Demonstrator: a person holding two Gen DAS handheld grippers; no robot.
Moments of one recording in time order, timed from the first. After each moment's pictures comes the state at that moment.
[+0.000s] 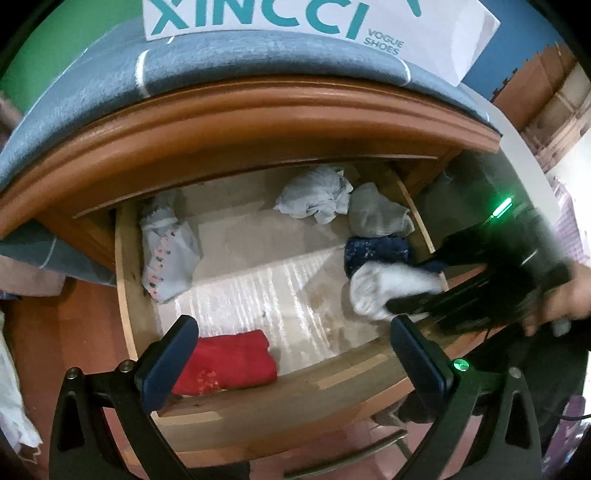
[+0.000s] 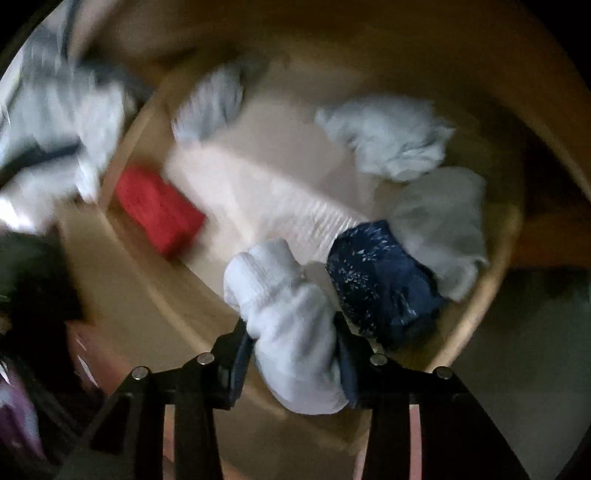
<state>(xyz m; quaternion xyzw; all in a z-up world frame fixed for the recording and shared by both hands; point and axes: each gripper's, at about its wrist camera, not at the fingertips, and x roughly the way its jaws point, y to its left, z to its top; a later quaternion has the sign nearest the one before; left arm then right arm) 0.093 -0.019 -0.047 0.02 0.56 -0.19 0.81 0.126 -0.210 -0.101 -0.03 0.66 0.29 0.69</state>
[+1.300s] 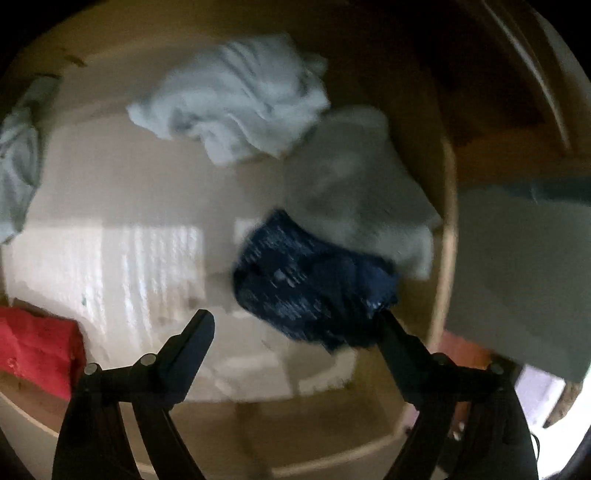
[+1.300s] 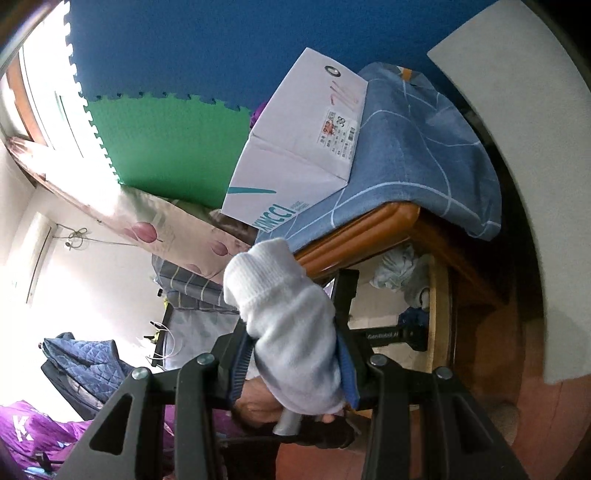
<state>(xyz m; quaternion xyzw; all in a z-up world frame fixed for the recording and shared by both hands) 0.159 -0.142 -0.177 -0.11 0.72 -0.09 0.68 0.050 -0.379 -0.005 0.41 0.39 0.34 0.75</state>
